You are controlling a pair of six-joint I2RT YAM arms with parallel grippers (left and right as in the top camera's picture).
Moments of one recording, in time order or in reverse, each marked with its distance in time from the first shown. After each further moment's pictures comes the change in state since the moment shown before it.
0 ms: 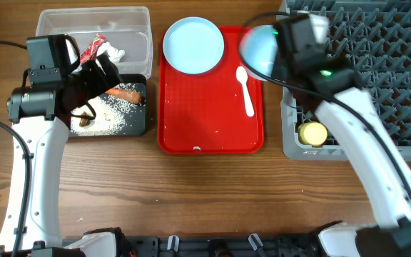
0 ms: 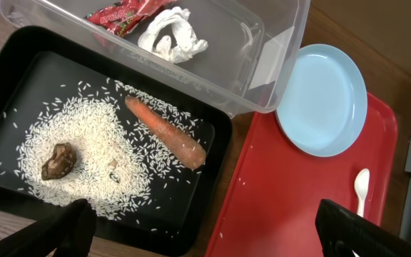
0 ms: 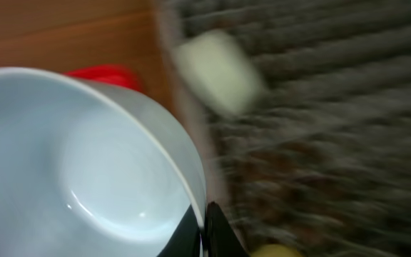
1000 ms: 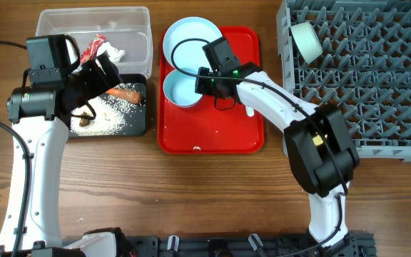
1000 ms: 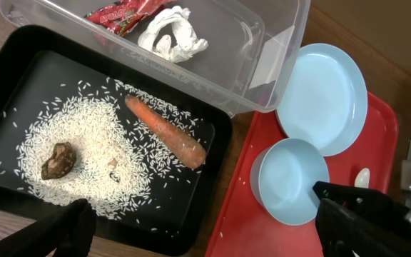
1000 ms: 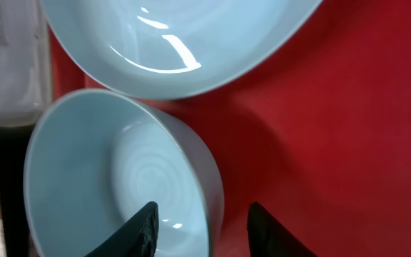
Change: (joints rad) left arm 0.000 0.000 0.000 -0.001 0.000 0.000; right arm 0.164 0.581 -0.006 0.519 -0.648 0.198
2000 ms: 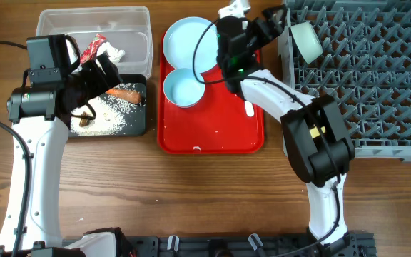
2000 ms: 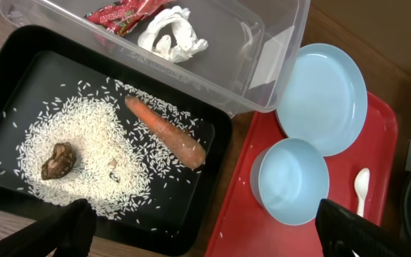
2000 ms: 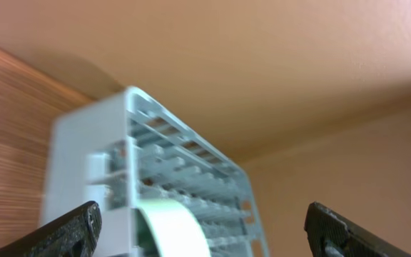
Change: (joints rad) left arm 0.000 0.000 0.000 0.000 0.000 0.000; right arm -0.046 0.065 -0.003 0.794 1.264 -1.511
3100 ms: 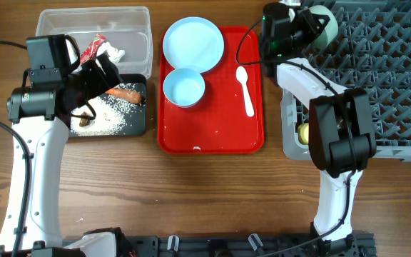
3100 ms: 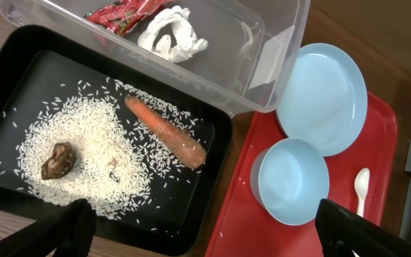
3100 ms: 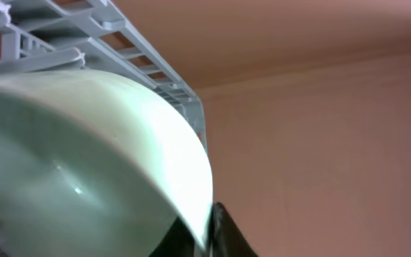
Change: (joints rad) left arm 0.000 0.000 0.000 0.000 0.000 0.000; right arm -0.233 0.011 -0.001 -0.042 0.121 -0.193
